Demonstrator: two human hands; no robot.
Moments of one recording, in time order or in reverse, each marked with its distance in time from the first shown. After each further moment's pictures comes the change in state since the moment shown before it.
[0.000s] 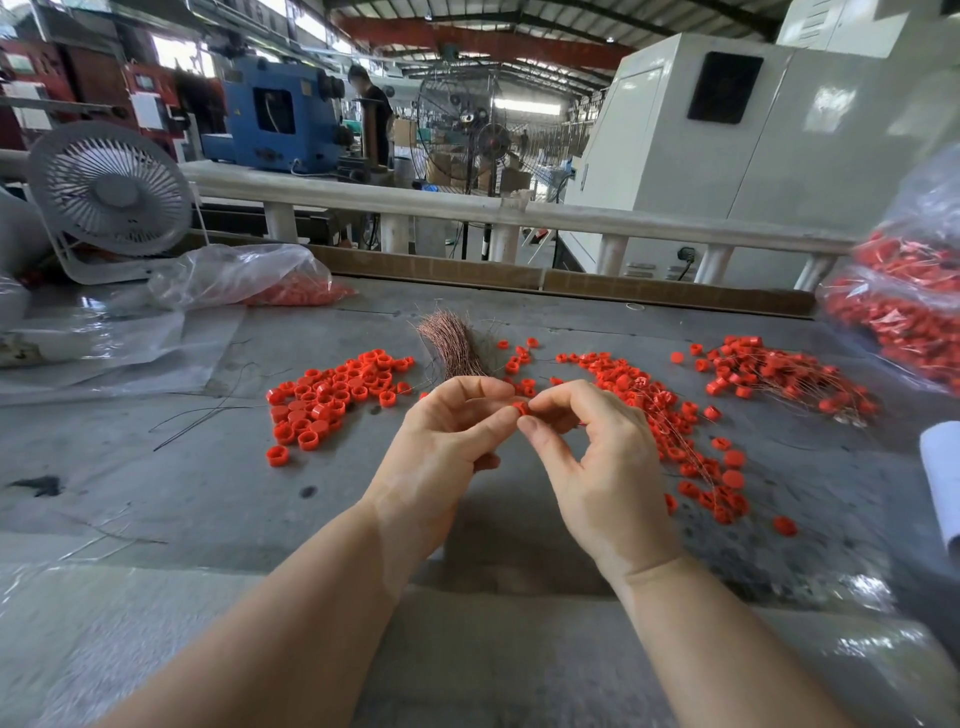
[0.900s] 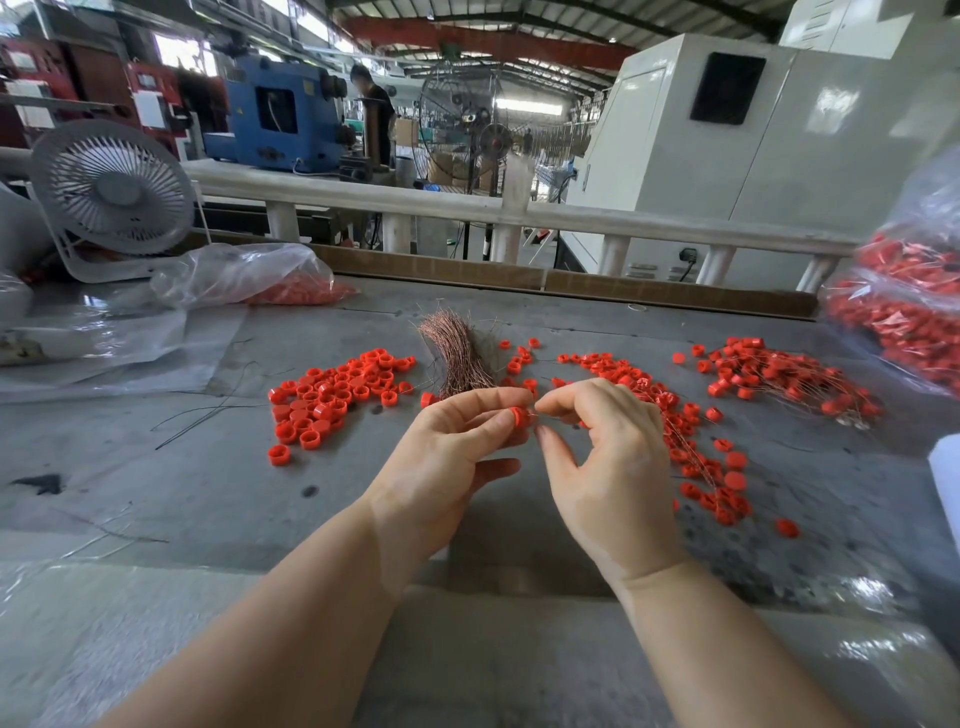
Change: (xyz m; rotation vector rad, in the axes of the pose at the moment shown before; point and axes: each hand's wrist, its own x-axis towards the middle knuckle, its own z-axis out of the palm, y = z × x) left_hand 0.003 -0.001 -0.001 -0.077 -0.062 -0.109; right_hand -0.002 -0.001 -0.003 -0.203 0.049 -0.071
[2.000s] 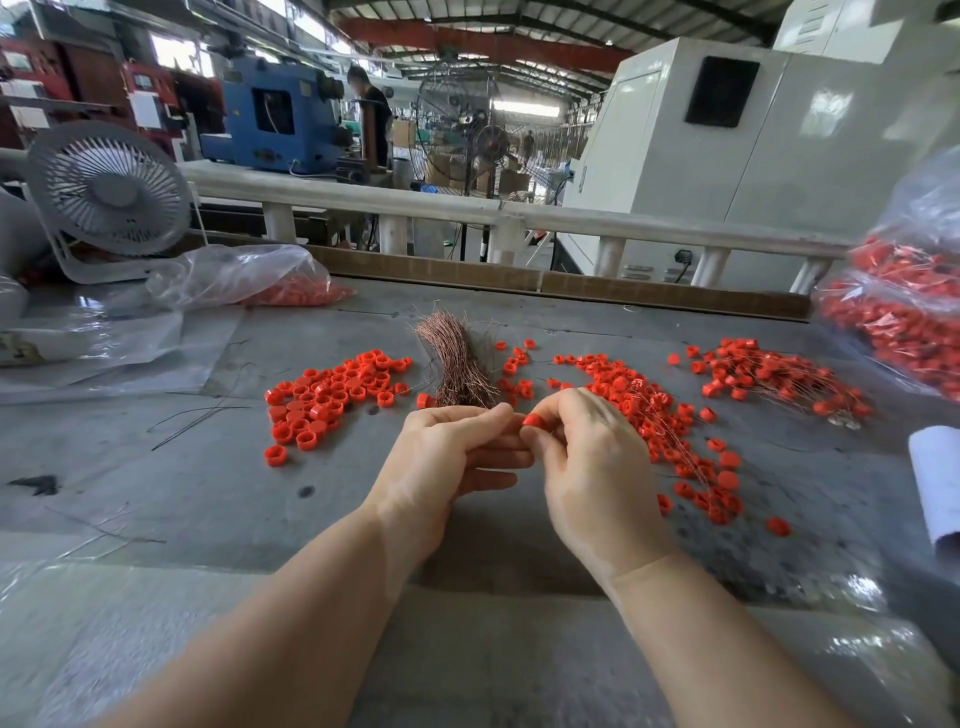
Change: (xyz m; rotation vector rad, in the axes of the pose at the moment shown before) left_hand -0.008 0.009 0.005 0.070 0.070 -0.090; right_hand 0.001 -0.002 0.002 0.016 -0.158 0.082
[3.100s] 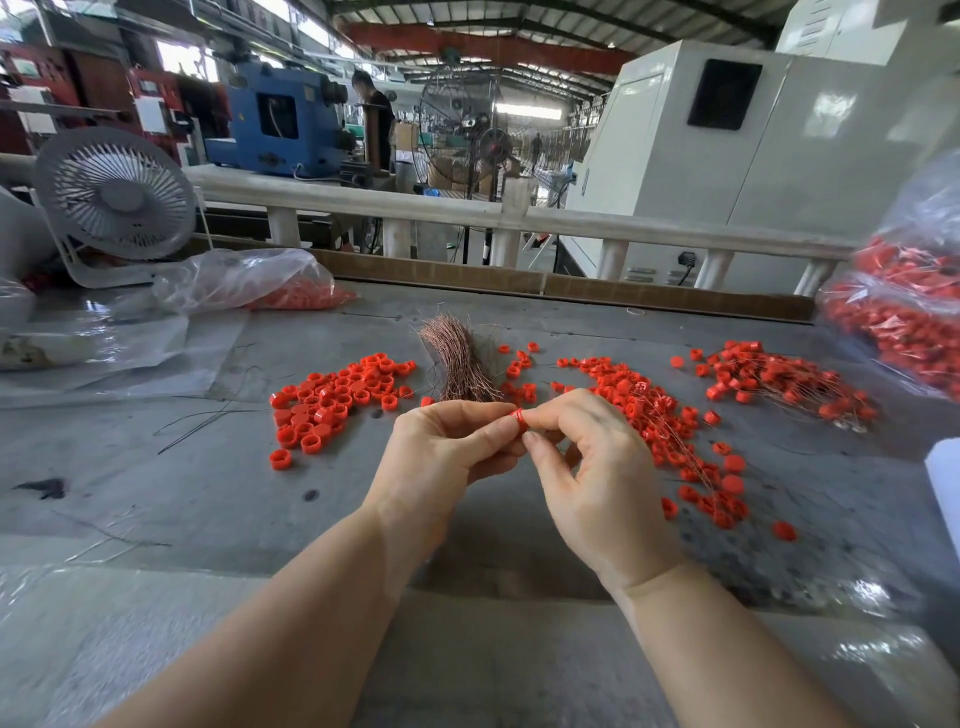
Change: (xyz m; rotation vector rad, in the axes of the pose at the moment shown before) left_hand 0.005 -0.006 -0.005 -0.072 0.069 0.126; right_hand 0.000 0.003 0.003 0.176 0.046 -0.092
